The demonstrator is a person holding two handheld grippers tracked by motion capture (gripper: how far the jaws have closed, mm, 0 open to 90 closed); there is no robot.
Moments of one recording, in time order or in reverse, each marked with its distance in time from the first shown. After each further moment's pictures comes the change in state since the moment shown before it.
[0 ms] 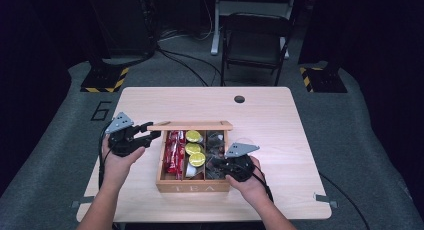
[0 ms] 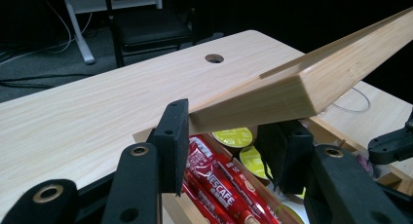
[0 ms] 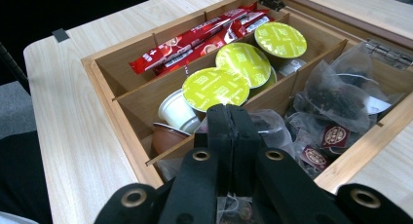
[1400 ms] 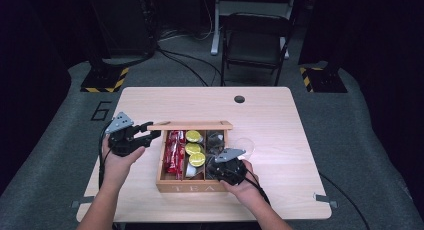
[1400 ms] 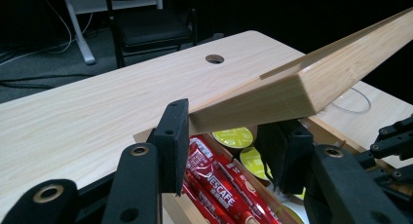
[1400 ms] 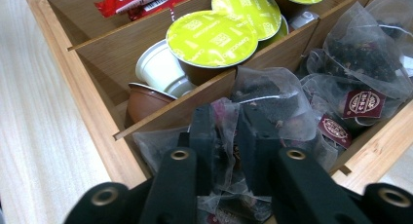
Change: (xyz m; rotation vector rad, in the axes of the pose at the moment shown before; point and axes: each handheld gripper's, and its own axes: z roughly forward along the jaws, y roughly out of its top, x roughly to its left) left arm 0.000 0.000 0.000 0.000 0.001 0.000; right arm 0.005 -0.015 0.031 0.138 -0.050 -0.047
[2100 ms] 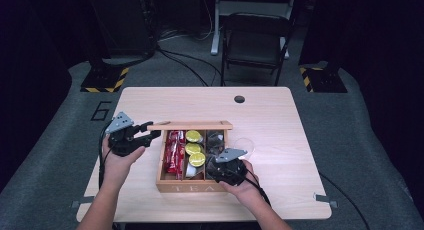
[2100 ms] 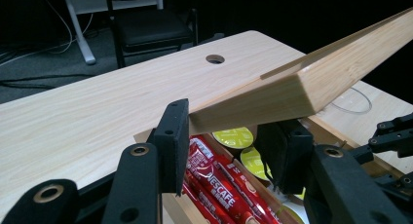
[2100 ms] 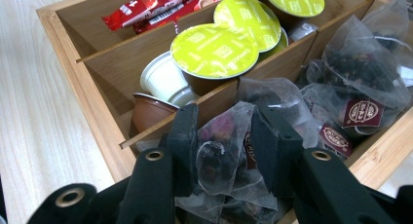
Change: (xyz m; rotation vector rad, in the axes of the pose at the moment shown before) left arm 0.000 0.000 0.000 -0.001 0.002 -0.001; right arm 0.001 -0.001 -0.001 -0.031 0.011 0.012
